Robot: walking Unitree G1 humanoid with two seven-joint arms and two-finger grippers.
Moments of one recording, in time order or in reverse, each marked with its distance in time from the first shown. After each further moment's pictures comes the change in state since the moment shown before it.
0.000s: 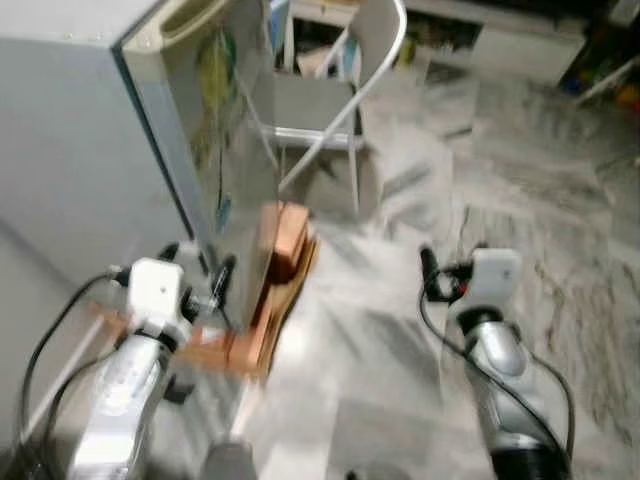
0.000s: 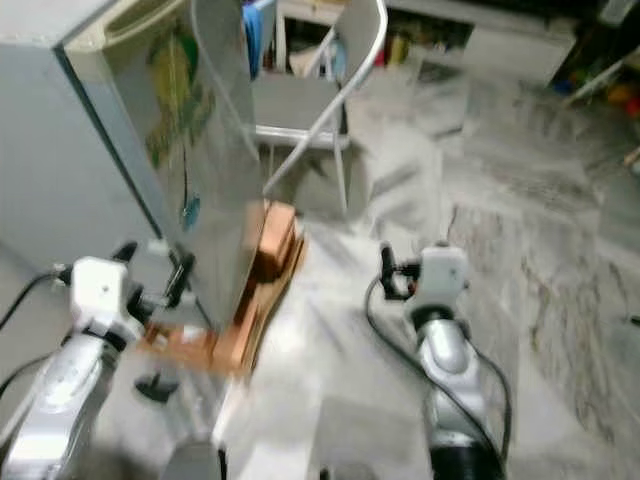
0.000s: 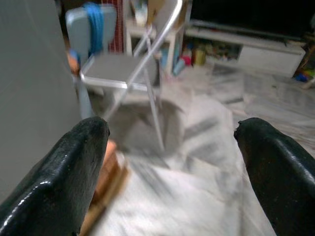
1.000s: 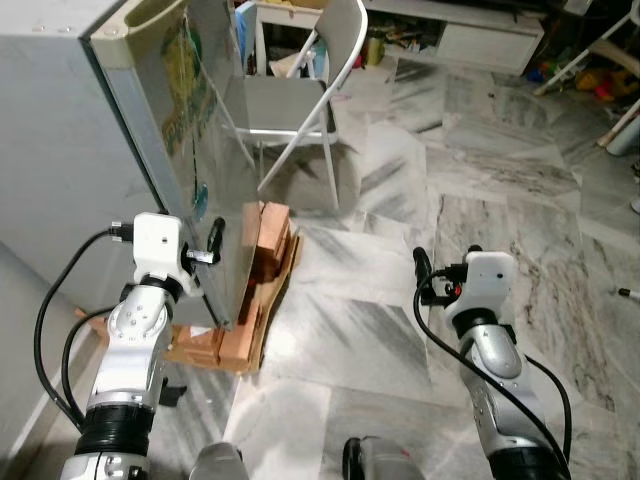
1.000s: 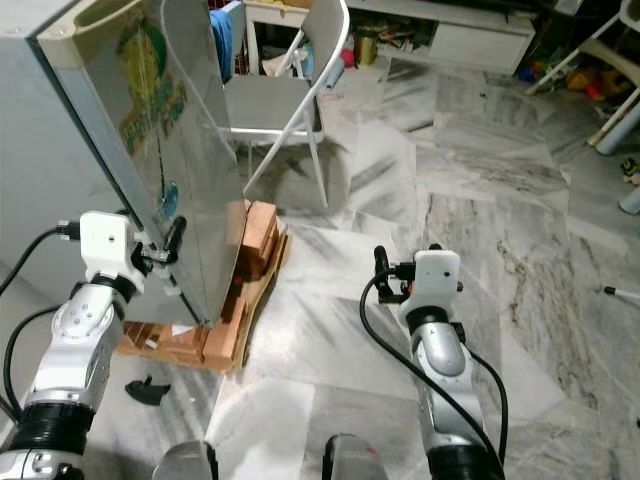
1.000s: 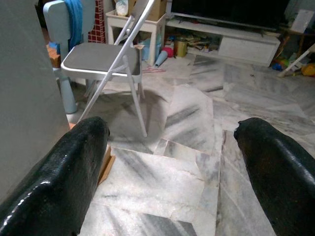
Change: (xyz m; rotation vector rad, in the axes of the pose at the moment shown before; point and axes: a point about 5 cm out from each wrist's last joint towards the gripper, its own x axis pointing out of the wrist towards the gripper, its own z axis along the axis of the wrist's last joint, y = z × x) left arm 0.072 0.013 0.030 0.008 -0.041 0.112; right arm -0.007 -0.016 -0.009 -0.020 0.044 -0.053
